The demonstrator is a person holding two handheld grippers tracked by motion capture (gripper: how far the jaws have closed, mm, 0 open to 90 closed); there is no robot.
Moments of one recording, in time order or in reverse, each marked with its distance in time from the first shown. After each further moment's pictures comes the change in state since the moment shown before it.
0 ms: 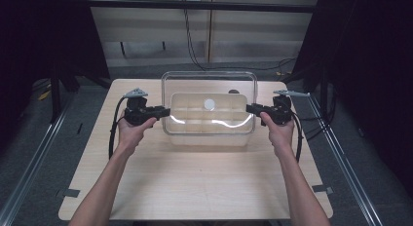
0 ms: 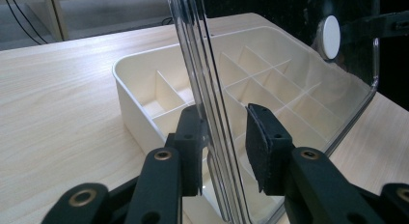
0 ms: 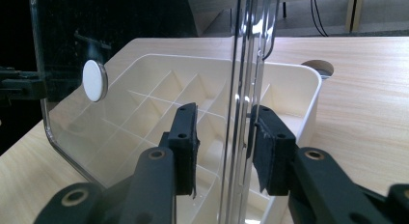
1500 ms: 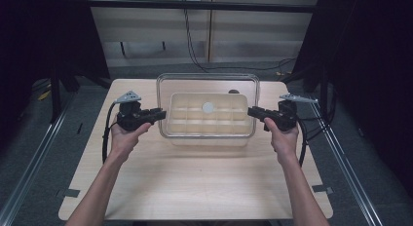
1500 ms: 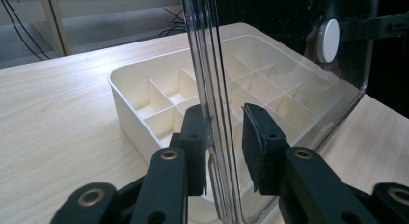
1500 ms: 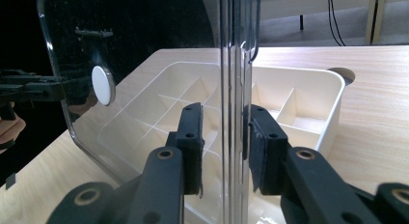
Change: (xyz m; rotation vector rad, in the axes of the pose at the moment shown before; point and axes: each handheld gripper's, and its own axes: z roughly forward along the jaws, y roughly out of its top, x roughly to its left) left arm -0.019 -0.003 -0.030 -0.038 -0.009 0.043; right arm 0.016 -0.009 -0.026 -0.052 0.067 0.004
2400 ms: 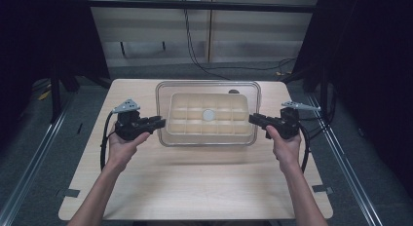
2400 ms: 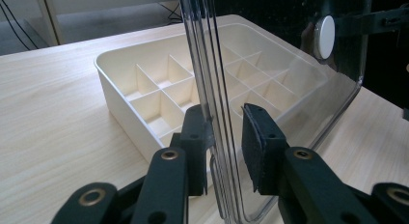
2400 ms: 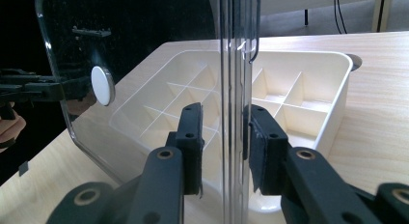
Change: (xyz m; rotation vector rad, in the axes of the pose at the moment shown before) left arm -0.017 -0.016 -0.013 0.018 -0.006 0.008; right arm 0.008 -0.016 -0.014 0.009 0.015 0.006
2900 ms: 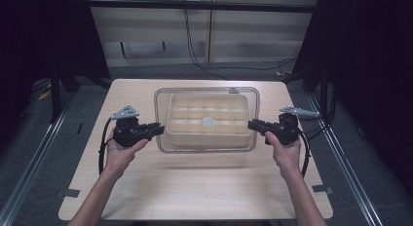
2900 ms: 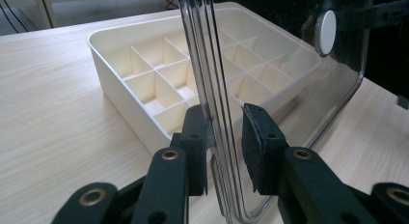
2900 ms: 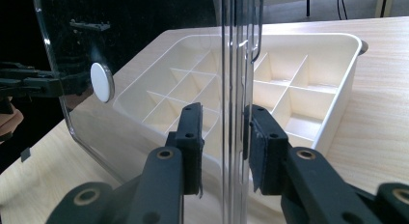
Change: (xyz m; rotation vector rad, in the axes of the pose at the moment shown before) left arm -0.006 -0.013 -0.006 0.025 -0.005 -0.006; right arm 0.008 -0.011 -0.005 0.034 -0.004 -0.013
